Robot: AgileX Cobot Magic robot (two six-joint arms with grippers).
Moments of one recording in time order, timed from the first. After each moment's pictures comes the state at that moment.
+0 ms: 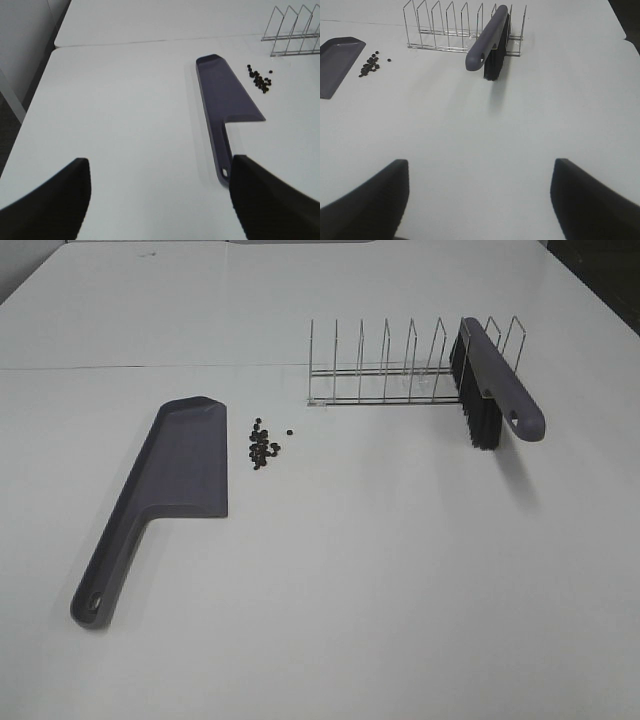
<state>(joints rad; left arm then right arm) -0.08 0.04 -0.52 -0.02 1.02 0.00 0.03 -0.01 -0.50 0.04 1.07 -0.07</state>
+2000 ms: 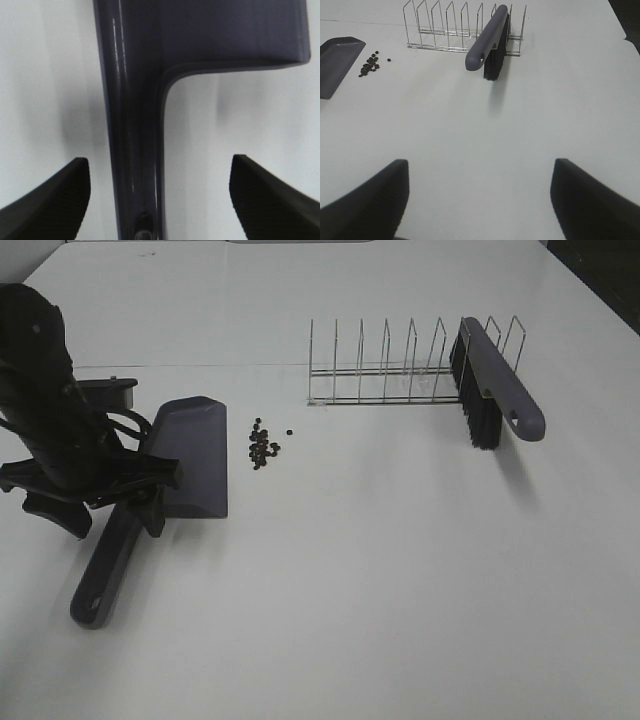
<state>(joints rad) -0.34 1.96 -1.15 -0.14 0.78 -0.20 0.03 -0.01 -0.50 0.04 1.06 -0.07</state>
